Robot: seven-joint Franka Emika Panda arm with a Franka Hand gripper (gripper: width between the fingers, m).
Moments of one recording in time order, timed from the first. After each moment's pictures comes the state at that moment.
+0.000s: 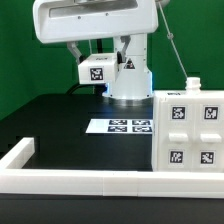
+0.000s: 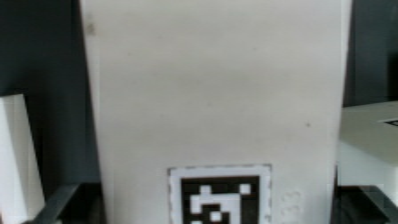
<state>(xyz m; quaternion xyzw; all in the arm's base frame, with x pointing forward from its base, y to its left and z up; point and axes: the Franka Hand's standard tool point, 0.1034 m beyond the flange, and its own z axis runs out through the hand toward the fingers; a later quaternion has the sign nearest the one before) 0.537 -0.052 0.174 -1.00 0.04 0.07 0.05</state>
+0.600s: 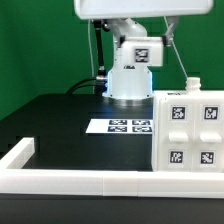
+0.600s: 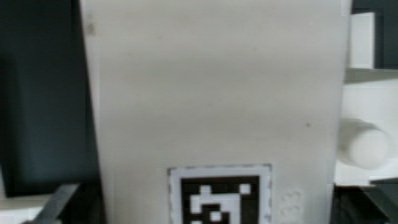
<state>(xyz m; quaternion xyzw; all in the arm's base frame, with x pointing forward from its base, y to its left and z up) 0.578 0.039 0.210 -1.00 0.03 0.06 0.02</state>
